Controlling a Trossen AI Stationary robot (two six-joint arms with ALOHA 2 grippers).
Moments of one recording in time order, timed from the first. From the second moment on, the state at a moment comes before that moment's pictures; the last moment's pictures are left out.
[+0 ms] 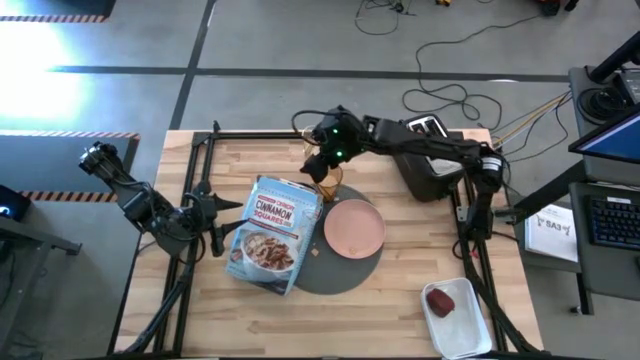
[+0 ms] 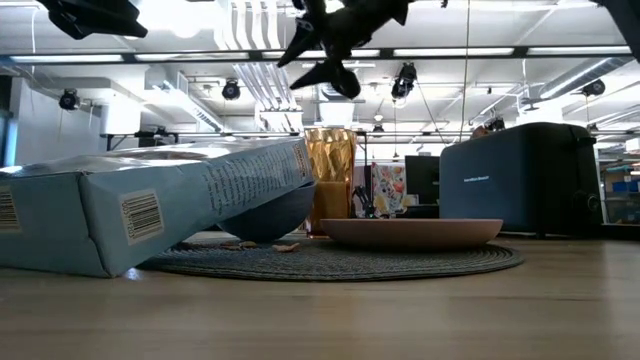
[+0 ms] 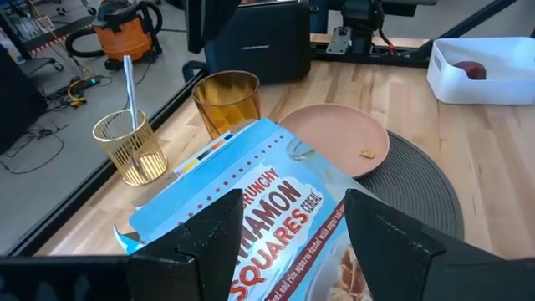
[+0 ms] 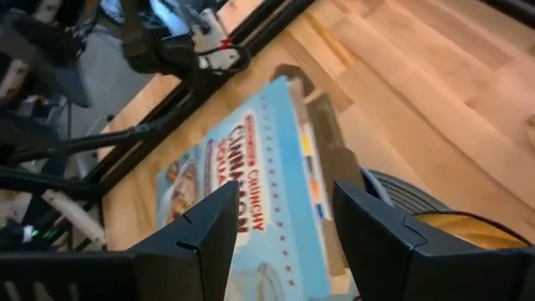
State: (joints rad) left arm -0.70 0.73 0.77 -0.76 -0.93 -0.56; right arm -0.30 1.87 1.80 -0.60 -0.31 0.51
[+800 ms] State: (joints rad) left arm -0.70 0.71 0.77 -0.81 -0.92 -0.56; right arm -0.30 2.18 2.17 -0.86 -0.40 0.44
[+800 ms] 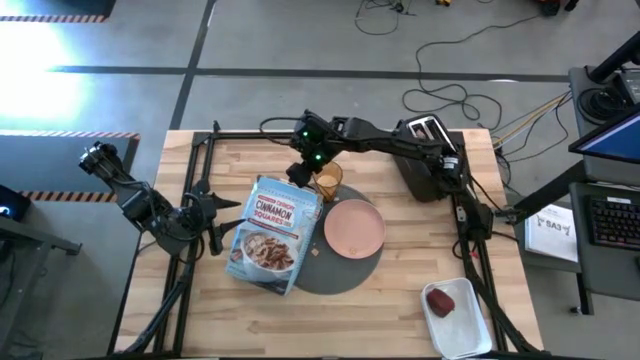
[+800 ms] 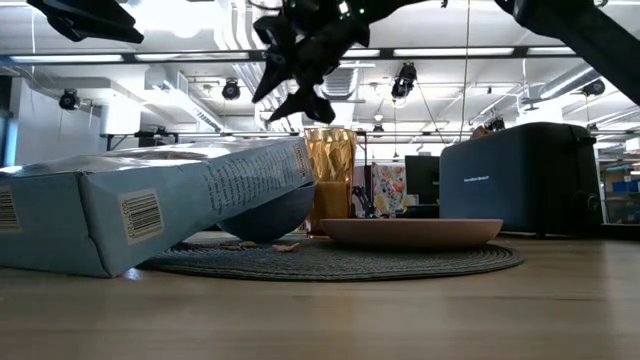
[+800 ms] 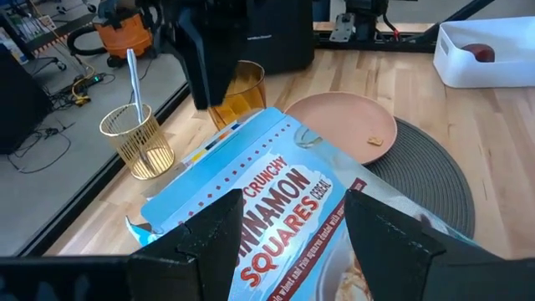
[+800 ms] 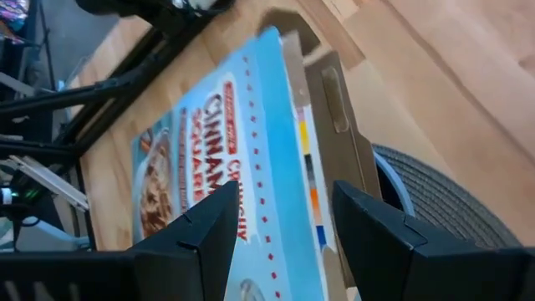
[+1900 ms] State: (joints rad) left arm -0.70 0.71 0.77 -0.83 -0.90 -0.56; right arm -0.27 2.23 2.17 -0.86 -0.39 0.31
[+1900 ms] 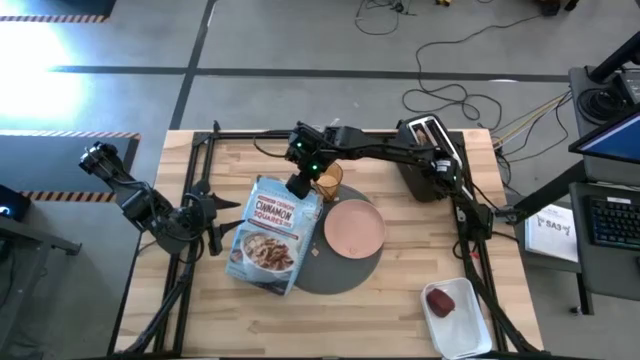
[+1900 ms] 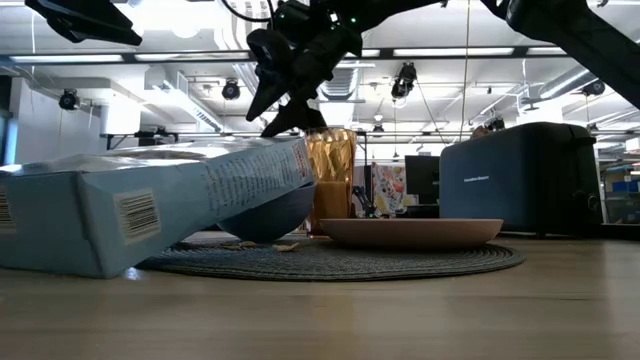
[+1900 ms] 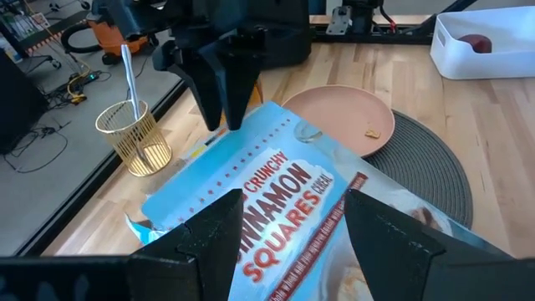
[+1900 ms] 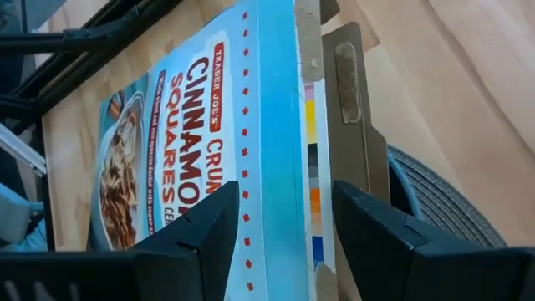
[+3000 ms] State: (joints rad) left arm -0.70 0.71 0.77 -0.83 -0.90 -0.56; right arm -0.26 2.23 2.15 -0.88 -0.31 0.27
